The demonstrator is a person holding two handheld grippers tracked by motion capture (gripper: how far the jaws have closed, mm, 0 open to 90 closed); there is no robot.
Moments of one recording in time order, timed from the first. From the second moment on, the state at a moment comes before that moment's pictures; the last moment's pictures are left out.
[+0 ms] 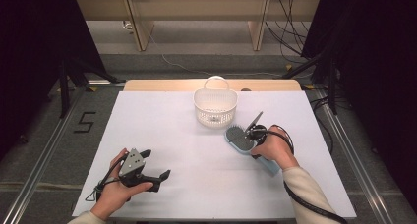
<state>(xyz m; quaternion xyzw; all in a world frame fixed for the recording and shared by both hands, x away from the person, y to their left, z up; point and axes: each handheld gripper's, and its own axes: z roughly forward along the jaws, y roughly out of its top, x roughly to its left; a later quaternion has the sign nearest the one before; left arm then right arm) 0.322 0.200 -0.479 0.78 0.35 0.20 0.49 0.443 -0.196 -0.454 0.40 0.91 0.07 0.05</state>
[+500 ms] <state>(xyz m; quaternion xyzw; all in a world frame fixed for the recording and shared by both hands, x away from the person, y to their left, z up) 0.322 0.200 -0.478 0.78 0.35 0.20 0.48 0.442 -0.200 -0.453 0.41 0.91 0.08 0.04</state>
